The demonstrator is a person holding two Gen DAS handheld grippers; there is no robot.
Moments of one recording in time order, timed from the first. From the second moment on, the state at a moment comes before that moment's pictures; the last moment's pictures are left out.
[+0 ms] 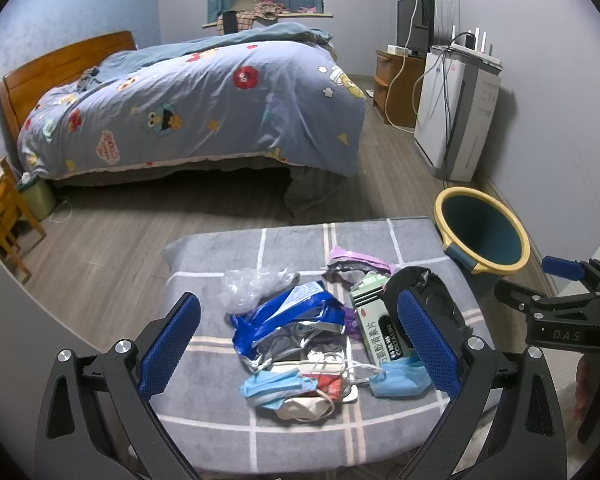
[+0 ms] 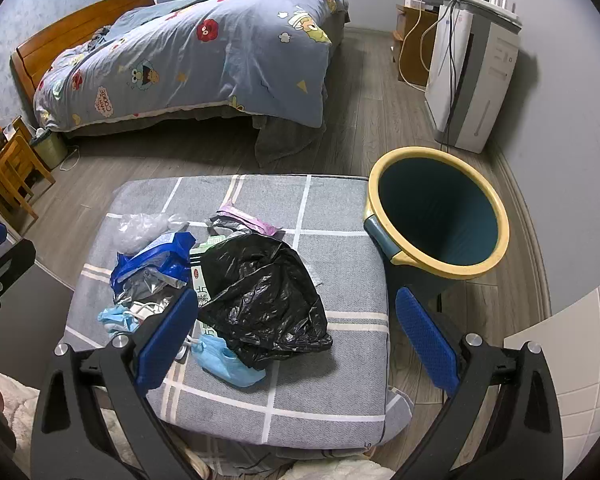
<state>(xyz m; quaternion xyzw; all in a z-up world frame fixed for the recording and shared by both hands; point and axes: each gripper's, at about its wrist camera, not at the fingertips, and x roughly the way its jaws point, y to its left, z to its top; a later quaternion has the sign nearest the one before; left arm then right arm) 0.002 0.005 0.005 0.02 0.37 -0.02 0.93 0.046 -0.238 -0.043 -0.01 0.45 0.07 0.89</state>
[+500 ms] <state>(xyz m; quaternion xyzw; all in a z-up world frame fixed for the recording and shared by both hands) 0.002 0.006 0.004 0.02 0.37 -0.02 0.93 0.046 -0.237 -0.043 -0.01 0.45 0.07 0.89</state>
